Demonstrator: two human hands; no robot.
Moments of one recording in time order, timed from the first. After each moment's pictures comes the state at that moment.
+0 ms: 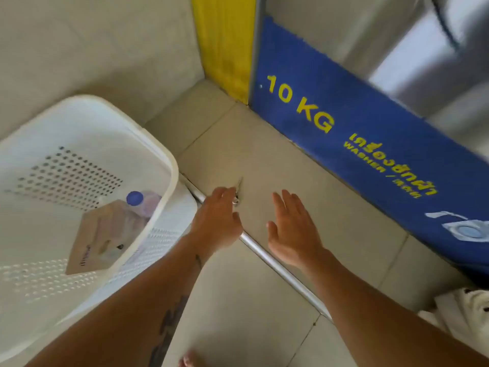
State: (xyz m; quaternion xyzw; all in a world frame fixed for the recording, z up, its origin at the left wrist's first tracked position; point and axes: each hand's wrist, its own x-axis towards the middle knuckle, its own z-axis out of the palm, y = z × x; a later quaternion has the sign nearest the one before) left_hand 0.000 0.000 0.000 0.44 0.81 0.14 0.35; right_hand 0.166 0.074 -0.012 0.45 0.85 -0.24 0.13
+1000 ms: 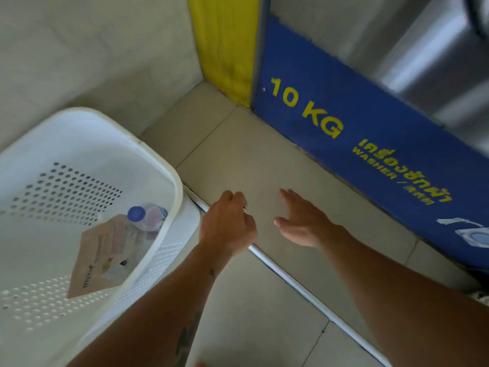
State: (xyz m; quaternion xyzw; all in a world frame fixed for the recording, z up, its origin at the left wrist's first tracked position) left_hand -0.005 0.020 0.009 0.49 0.82 0.16 0.24; right_hand 0.144 0.131 -0.009 0.46 0.78 -0.34 0.25
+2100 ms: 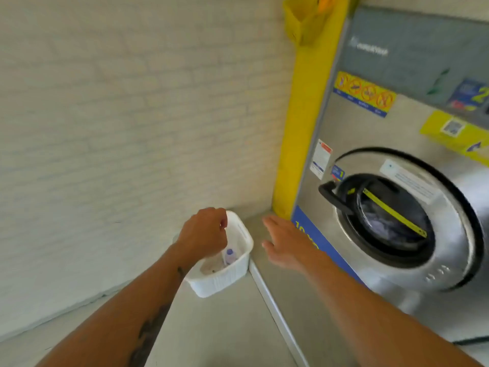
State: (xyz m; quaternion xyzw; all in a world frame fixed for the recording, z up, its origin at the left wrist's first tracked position) left_hand 0.054 -0.219 0.601 0.36 0.91 0.18 0.08; right_hand 0.189 -0.054 0.579 0.19 0.96 -0.20 0.05
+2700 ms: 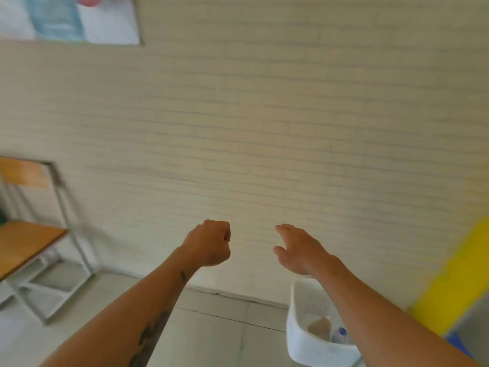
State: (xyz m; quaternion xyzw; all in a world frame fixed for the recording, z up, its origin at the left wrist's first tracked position) left_hand 0.067 -0.623 0.720 0.08 0.98 0.19 0.00; right_hand 0.070 -0.388 0.711 -0.11 0.98 -0.14 0.05
